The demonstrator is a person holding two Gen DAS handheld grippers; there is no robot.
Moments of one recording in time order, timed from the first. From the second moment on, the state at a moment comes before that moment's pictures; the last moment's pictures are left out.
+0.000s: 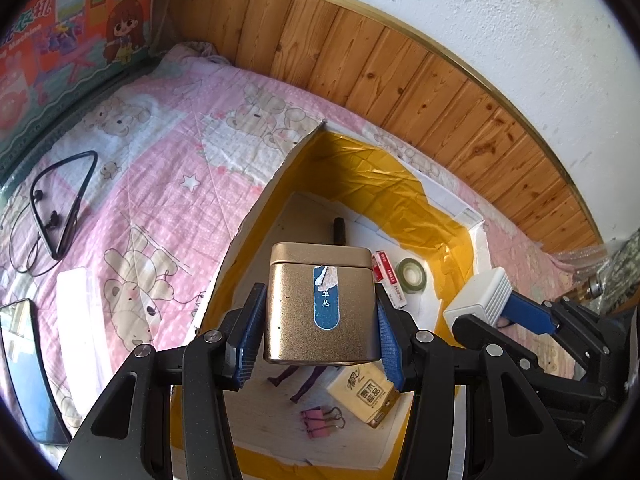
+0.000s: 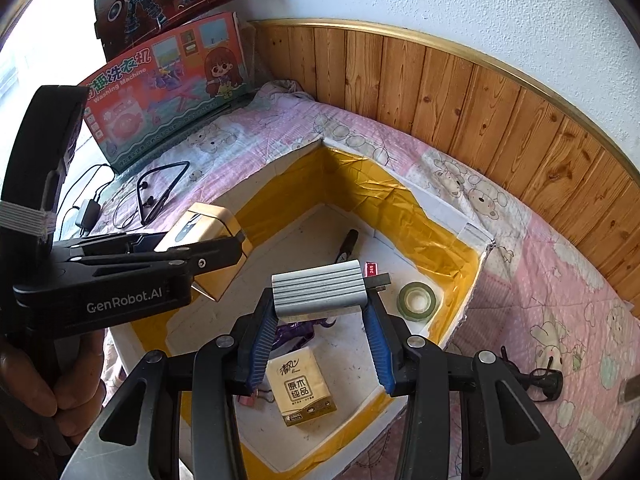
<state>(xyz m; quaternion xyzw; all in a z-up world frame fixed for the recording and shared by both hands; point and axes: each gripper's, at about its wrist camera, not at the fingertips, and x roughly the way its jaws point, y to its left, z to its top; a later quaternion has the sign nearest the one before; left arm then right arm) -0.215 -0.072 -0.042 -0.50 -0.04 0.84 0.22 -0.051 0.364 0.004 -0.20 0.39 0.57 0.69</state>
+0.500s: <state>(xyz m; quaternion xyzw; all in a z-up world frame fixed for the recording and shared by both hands) -0.216 -0.061 -0.050 -0.50 0.01 0.84 0.21 -0.026 0.398 -0.008 -0.19 0.43 0.55 0.69</state>
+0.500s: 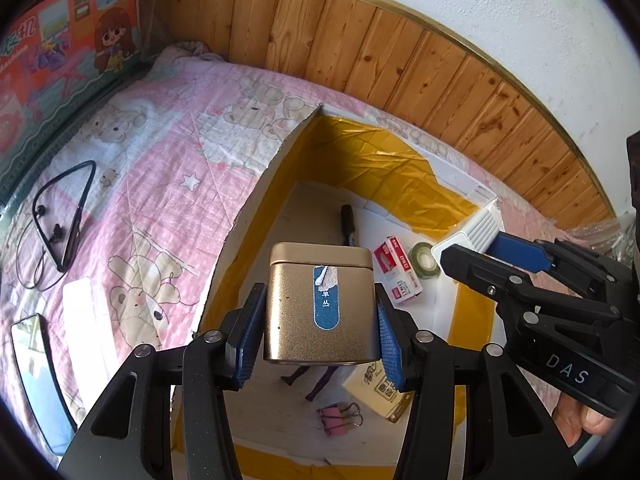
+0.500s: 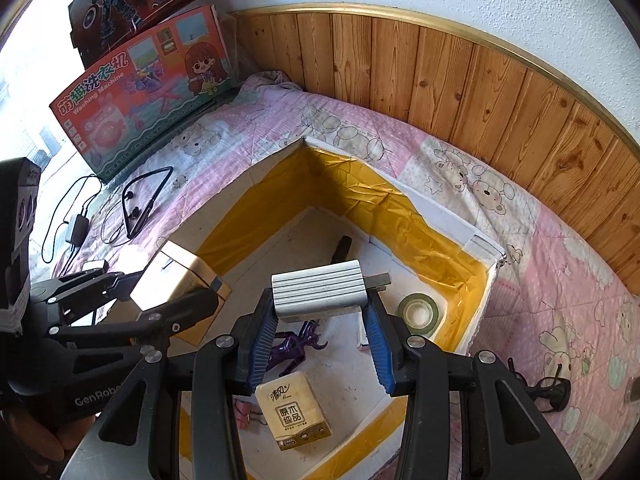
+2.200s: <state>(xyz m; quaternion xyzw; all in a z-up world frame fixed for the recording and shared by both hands) -0.226 -0.062 -0.062 -0.54 -0.01 0.82 0.20 -0.008 0.483 -0.048 -0.17 0.51 0.52 0.67</state>
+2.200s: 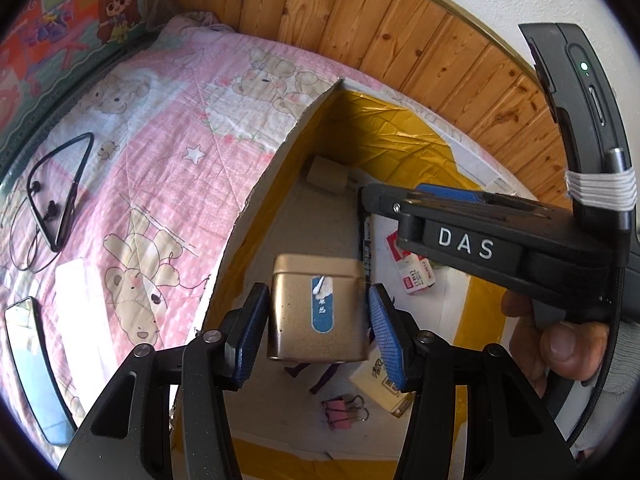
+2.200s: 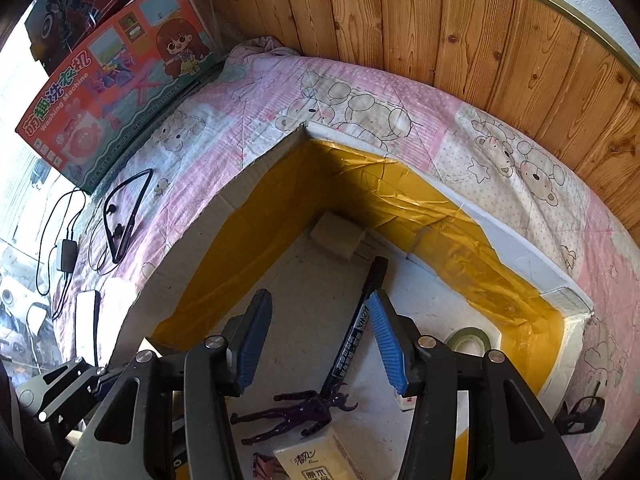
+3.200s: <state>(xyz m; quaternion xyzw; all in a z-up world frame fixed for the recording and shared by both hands) -0.179 -0.067 -0.021 -0.50 0.03 0.84 0.20 -0.035 0.353 0.020 -0.11 0.46 0.54 0.69</state>
